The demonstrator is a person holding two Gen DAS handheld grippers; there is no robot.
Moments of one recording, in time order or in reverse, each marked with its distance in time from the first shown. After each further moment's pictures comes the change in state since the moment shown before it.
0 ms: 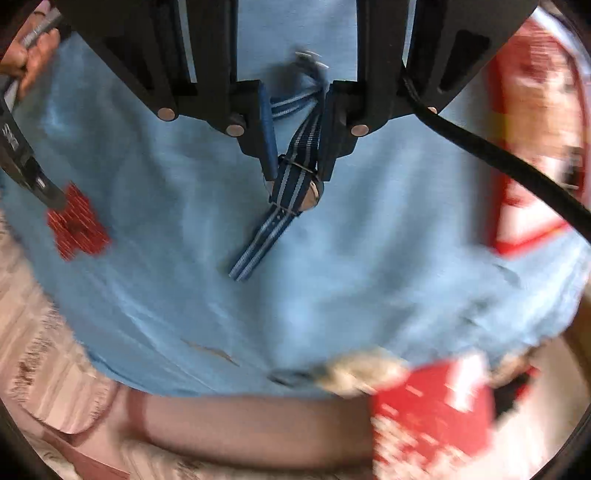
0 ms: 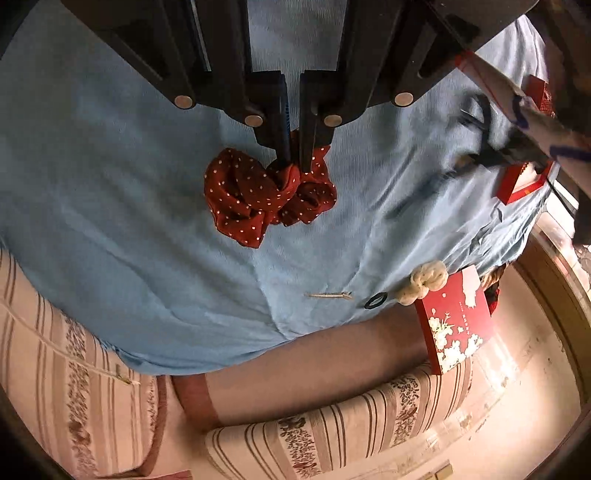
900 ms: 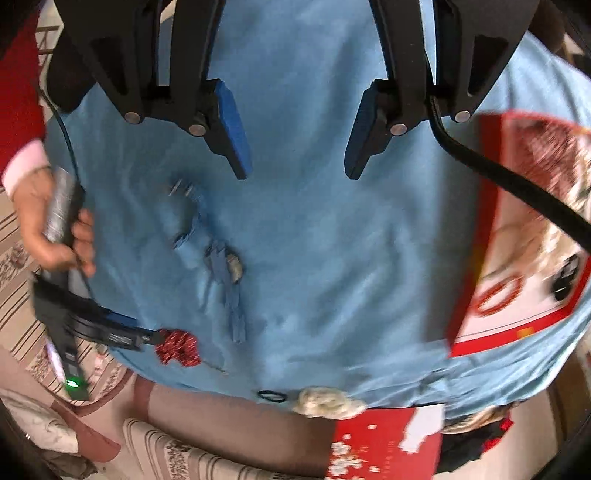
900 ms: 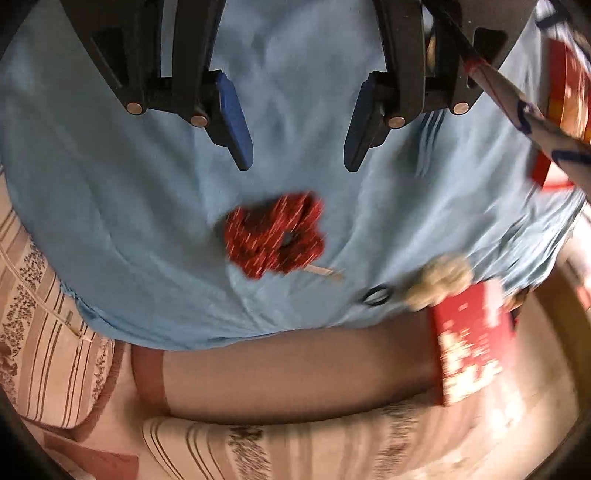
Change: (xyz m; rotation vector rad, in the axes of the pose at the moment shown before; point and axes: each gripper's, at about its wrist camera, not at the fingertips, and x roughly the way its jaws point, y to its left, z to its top) left arm -0.038 0.046 -0.093 -0.142 0.031 -0.224; right arm 0.090 0.043 0.093 -0.127 0.083 -0.110
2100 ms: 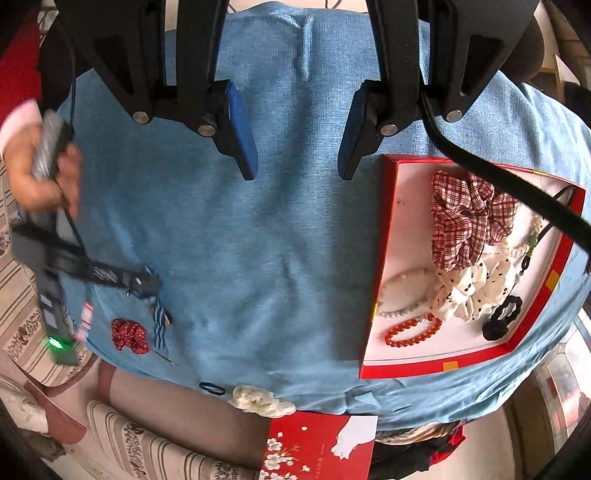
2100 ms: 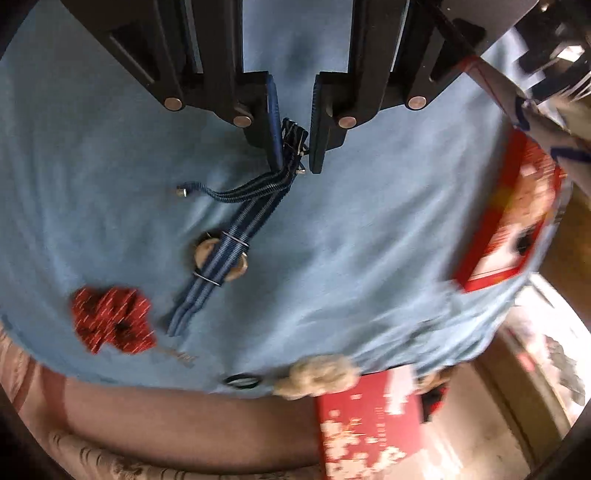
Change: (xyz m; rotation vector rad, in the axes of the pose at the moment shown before) left arm -0.039 0.064 -0.039 -0.087 -0.014 0.125; right arm -0.013 0.108 -0.079 -0.150 0.184 0.295
